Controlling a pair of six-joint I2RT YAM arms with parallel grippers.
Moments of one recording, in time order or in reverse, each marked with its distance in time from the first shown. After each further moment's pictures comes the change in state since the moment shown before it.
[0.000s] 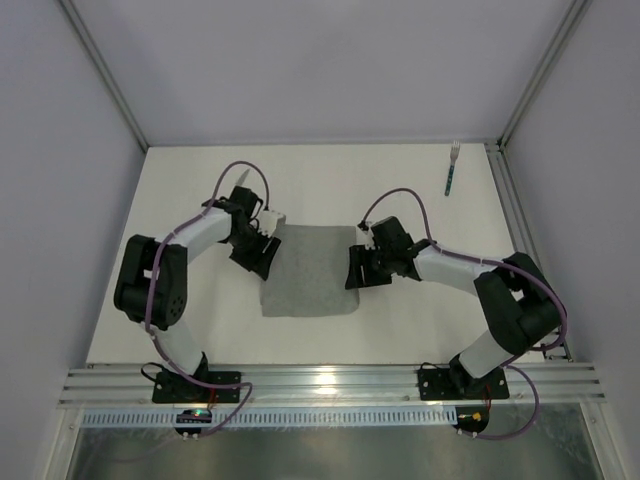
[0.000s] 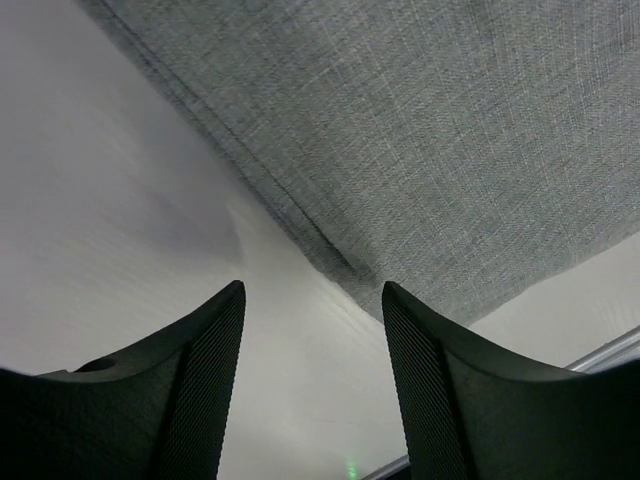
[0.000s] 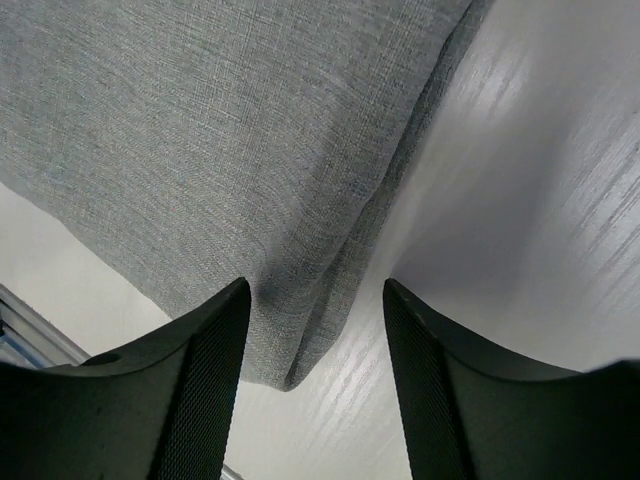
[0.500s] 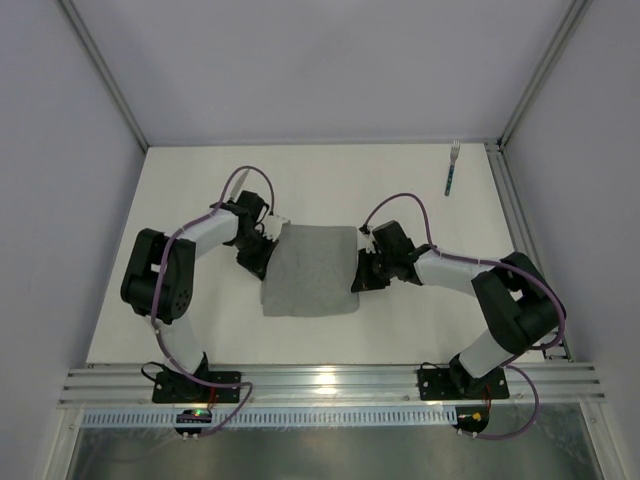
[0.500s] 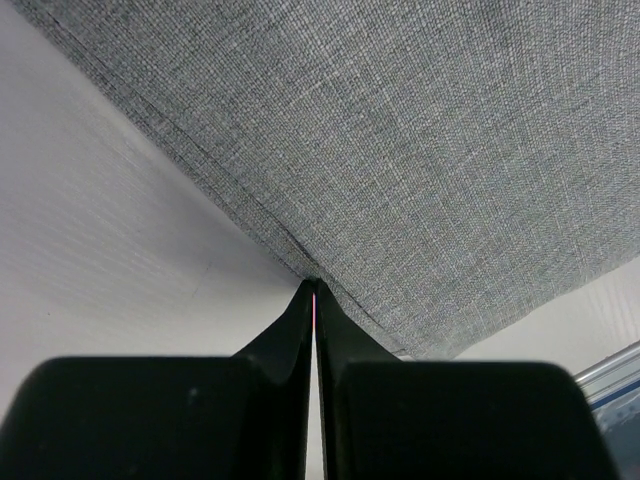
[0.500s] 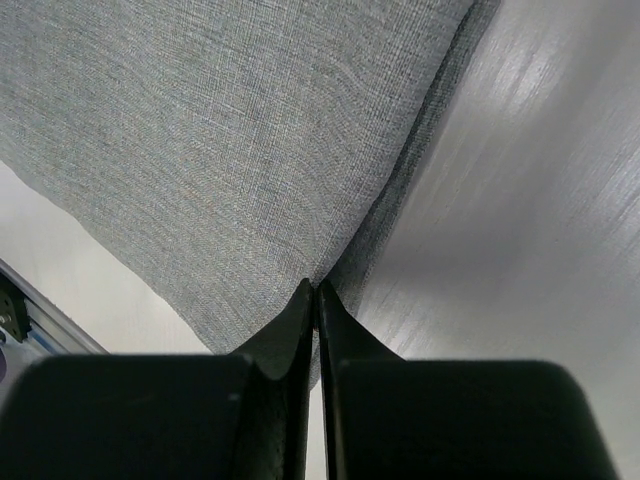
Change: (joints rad) left arm -0.032 0.054 -0.015 0.034 0.003 -0.023; right arm 0.008 0.002 -0.058 0.085 -0.054 0.064
